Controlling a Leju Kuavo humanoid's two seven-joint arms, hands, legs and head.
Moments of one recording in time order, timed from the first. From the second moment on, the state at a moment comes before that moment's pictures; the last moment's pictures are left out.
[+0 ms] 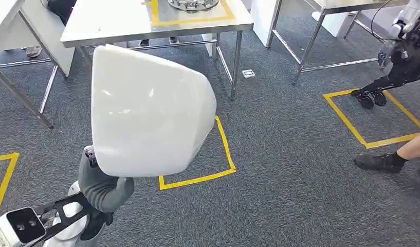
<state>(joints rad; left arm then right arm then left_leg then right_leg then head) -0.21 0.07 -0.45 -1.85 0.04 -0.17 -0.70 -0.06 -0.02 -1.26 -0.21 1.09 0.19 -0.01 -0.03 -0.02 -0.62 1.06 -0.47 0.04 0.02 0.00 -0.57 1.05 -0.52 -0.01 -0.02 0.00</state>
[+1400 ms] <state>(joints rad) -0.10 0.08 -0.46 -1.90 -0.14 -0.21 -0.63 -0.06 0.02 -1.26 -0.21 1.11 0.19 -0.01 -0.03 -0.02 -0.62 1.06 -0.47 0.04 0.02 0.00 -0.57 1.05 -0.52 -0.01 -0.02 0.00</state>
